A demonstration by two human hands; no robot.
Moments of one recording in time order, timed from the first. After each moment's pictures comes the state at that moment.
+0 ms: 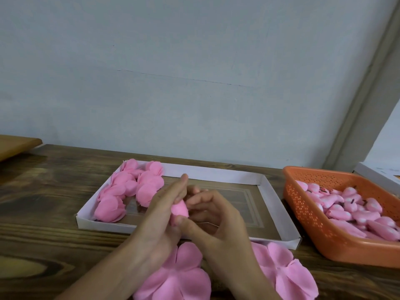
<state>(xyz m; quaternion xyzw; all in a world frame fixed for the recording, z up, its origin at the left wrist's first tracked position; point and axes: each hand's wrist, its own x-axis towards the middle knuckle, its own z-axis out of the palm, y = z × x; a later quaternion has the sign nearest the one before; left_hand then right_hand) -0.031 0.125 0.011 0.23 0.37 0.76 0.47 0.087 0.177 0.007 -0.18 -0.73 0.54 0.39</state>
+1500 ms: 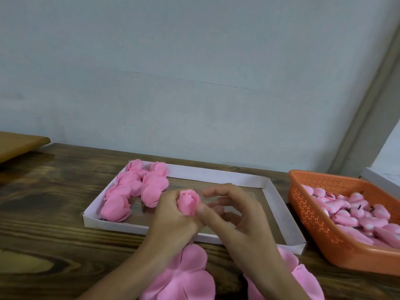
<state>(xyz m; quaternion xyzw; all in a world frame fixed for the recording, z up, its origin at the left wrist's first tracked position) -0.024 0.123 0.011 0.40 0.58 0.68 0.20 0.101 0.197 0.019 -0.14 -0.78 0.44 0.42</state>
